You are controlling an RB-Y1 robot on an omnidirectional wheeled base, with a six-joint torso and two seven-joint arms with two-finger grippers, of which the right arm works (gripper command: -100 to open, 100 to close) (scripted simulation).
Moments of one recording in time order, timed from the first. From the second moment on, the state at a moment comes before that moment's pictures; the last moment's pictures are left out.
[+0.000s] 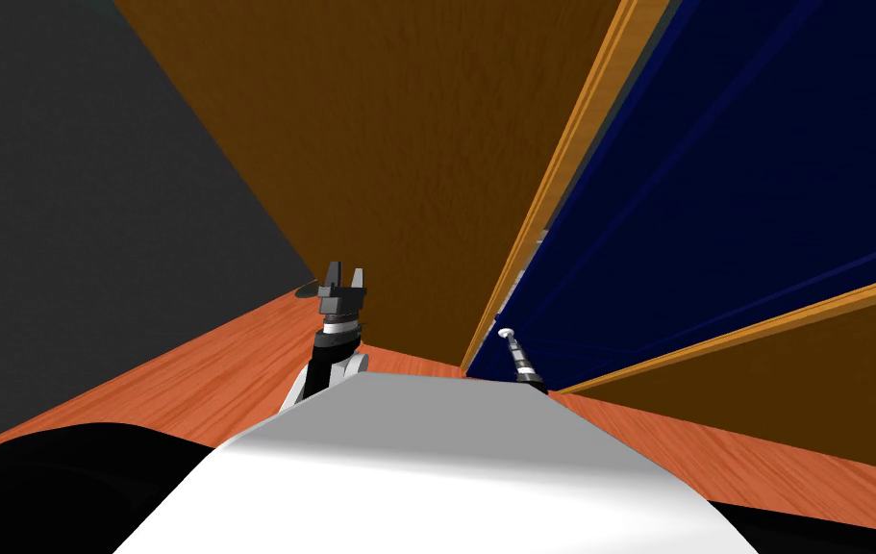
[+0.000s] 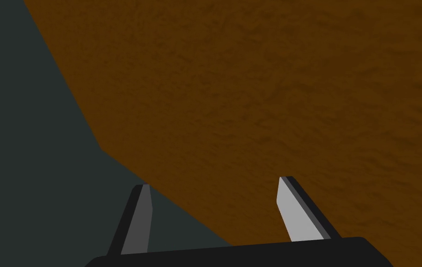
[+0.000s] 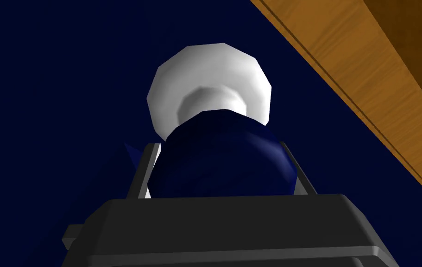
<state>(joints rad) 0.01 -0.30 -0.21 -0.59 0.14 -1.02 0.32</state>
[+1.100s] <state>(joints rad) -0.01 -0.29 -0.21 -0.59 0.05 -0.99 0.06</state>
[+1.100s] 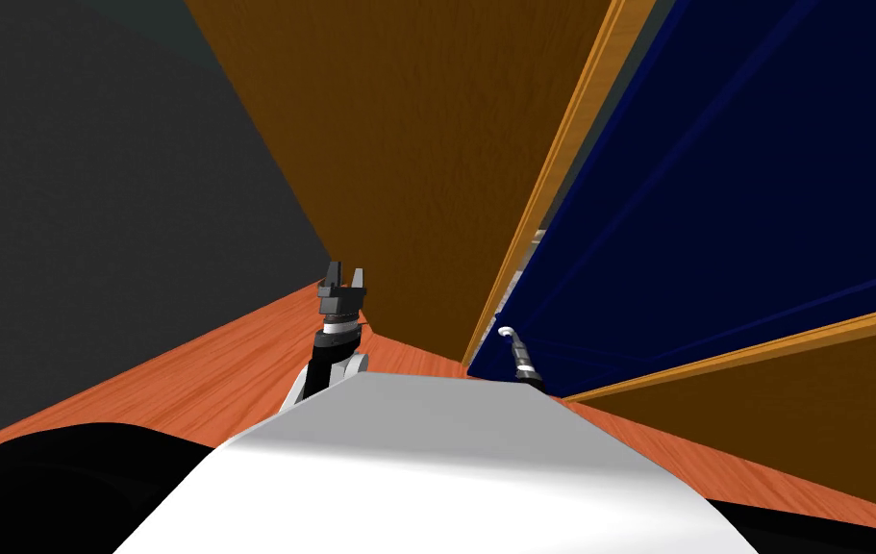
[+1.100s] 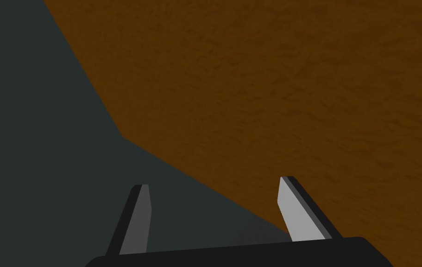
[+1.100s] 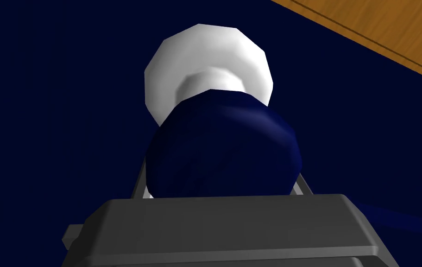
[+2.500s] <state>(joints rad) -0.02 -0.27 -0.20 -0.59 -0.07 -0.94 -0.27</state>
